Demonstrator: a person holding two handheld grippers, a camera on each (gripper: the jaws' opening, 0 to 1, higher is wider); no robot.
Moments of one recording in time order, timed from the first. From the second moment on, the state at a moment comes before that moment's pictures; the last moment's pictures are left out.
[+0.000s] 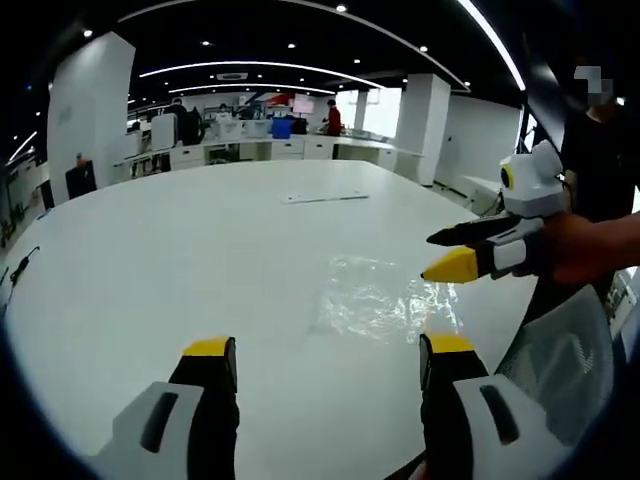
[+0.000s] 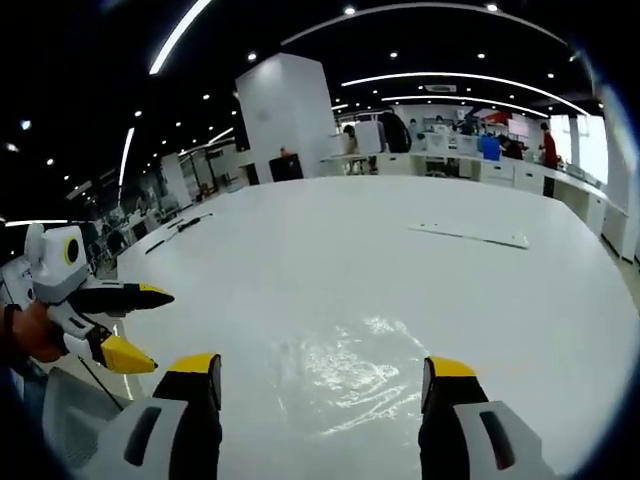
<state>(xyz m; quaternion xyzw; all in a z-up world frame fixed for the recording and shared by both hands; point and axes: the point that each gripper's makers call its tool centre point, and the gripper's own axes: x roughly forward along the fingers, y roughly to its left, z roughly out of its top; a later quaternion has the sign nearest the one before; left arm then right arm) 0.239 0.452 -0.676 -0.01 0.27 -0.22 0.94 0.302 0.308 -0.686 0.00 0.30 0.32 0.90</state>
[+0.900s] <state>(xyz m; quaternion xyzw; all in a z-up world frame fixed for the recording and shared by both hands) 0.232 0.466 -0.682 -0.01 0.28 -0.22 0.94 0.329 0.364 -0.748 -0.02 0.35 0.34 0.88</state>
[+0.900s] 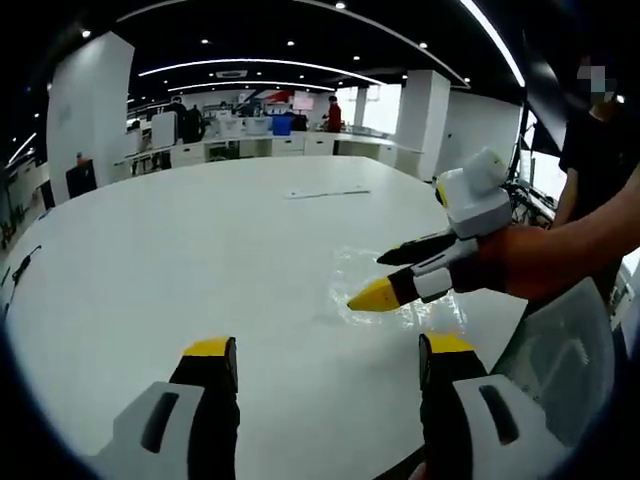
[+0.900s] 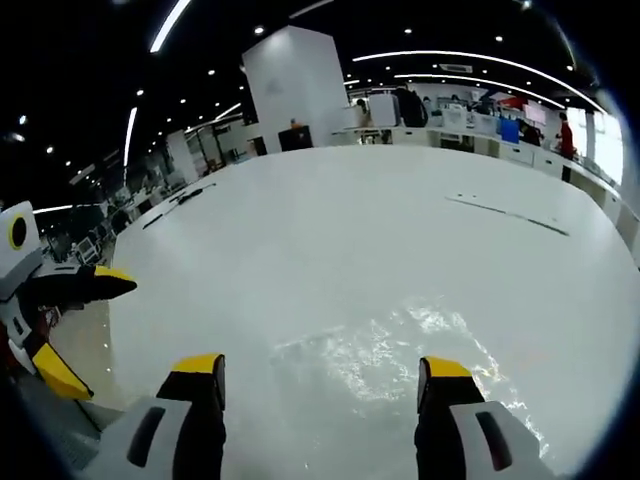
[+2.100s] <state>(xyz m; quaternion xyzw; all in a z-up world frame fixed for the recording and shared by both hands) 0.228 0.470 -0.693 -0.02 0.29 -0.21 0.93 0.334 0.369 -0.781 -0.12 0.32 0.33 0.88</state>
